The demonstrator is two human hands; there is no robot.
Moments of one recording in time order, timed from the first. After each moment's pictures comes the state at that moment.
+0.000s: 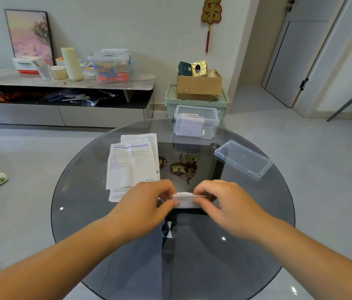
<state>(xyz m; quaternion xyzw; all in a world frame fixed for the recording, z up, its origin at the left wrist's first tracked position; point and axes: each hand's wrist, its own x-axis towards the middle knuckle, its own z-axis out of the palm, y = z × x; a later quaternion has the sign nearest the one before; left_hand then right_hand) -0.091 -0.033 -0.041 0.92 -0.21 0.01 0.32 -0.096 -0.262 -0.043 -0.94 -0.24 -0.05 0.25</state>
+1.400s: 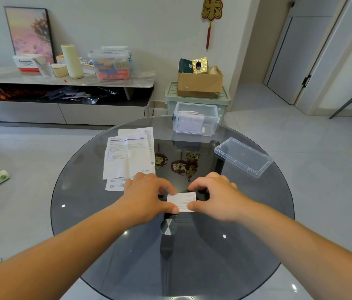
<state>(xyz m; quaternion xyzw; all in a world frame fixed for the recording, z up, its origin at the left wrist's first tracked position) -0.069 -0.042 -0.045 0.97 -0.12 -0.05 0.21 -0.076 -0.246 -0.041 -0.97 -0.09 0.11 0.21</state>
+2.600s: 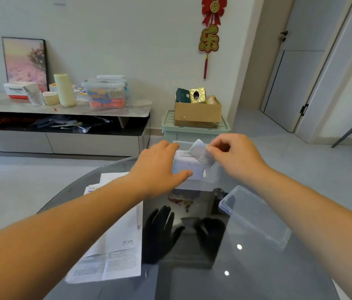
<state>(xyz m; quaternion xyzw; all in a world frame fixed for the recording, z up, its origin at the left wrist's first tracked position) 0.121 -0.080 0.011 0.96 -0.22 0.13 0.15 0.109 -0.286 0.039 -0.91 -0.08 -0.16 0.37</state>
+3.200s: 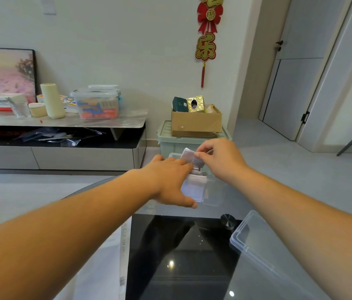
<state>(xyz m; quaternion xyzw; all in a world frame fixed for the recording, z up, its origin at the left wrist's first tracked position) 0.220 -0.108 -0.006 0.94 -0.33 0.01 -0.08 0.240 -0.287 -0.005 -0.93 -0.08 -0.18 0.31</state>
